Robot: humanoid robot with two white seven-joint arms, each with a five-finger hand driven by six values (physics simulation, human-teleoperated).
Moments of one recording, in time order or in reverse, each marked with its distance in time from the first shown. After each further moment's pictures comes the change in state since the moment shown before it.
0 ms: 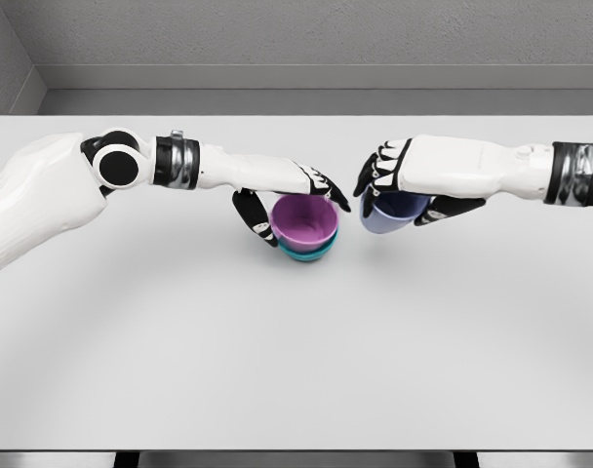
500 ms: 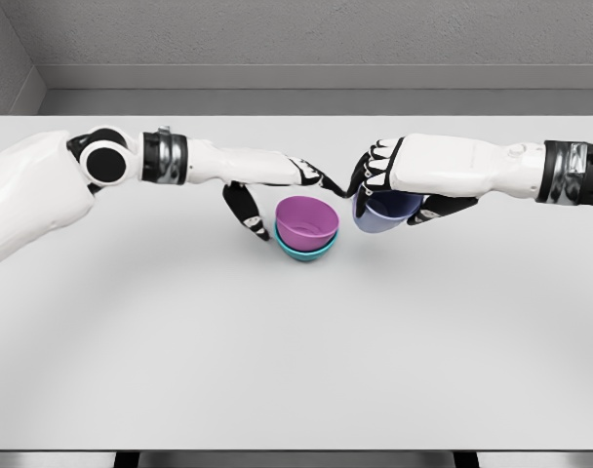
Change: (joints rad) left arm 0.003 0.034 0.016 0.000 0.021 0.000 0.006; right arm -0.006 0.019 0.001 0.000 0.001 0.000 0.000
